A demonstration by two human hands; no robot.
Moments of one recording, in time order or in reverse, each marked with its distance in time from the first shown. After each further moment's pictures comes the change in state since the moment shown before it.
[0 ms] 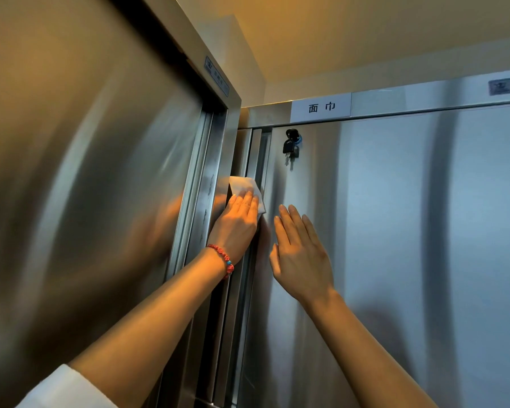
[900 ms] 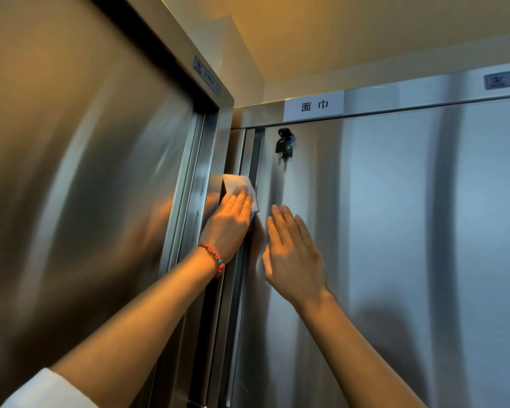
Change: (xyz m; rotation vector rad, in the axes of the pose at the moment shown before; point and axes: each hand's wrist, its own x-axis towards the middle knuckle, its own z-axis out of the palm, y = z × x) left_hand 0.005 -0.001 -0.003 -0.051 -0.004 -0.017; right_hand 0.000 0.001 -0.001 0.039 -0.051 0.003
